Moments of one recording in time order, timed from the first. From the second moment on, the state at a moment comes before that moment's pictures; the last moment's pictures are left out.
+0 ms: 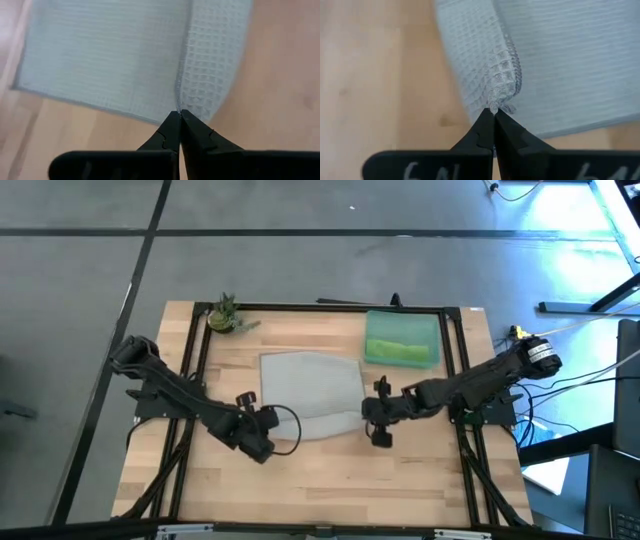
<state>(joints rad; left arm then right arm) -0.54 1.54 1.06 -0.94 -0.46 -0.84 0.29 1.44 0.81 -0.36 0.19 0.31</state>
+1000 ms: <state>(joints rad) -0.09 1.57 0.96 -1.00 -0.82 -0.87 -0.23 1.60 0.81 -0.11 0.39 -0.09</state>
